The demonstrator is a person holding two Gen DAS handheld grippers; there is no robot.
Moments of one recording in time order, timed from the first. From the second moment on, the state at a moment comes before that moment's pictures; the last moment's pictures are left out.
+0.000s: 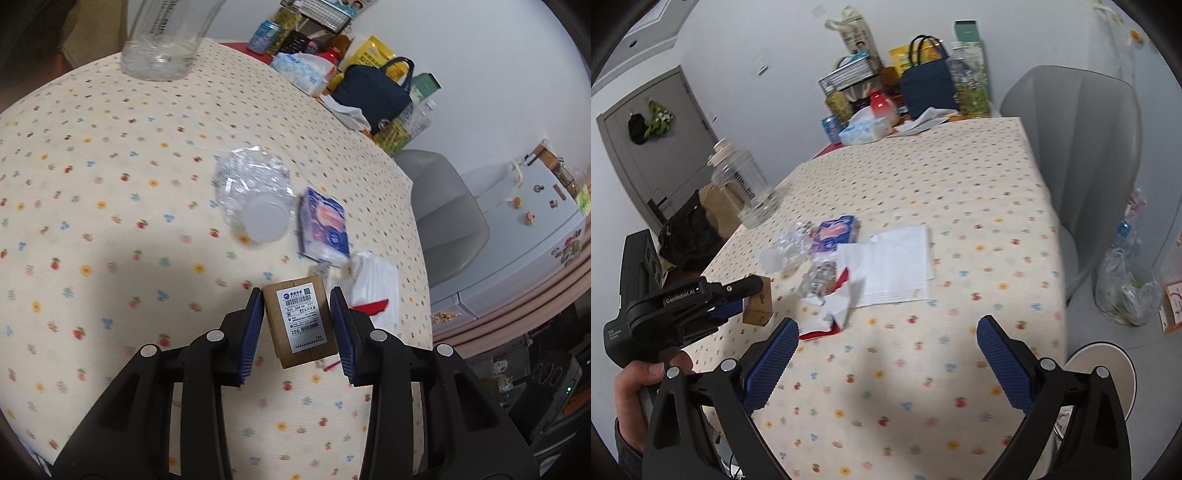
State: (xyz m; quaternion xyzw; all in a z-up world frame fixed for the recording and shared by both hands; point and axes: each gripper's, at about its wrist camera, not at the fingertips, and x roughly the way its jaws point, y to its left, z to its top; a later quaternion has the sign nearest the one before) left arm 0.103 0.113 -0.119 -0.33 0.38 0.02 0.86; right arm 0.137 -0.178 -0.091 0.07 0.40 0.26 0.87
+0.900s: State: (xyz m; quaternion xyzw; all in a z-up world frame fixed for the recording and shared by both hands) left arm 0.101 0.135 -0.123 -0.34 0.38 0.03 0.86; right arm 0.163 -0.102 -0.119 0.02 0.45 0.32 0.83
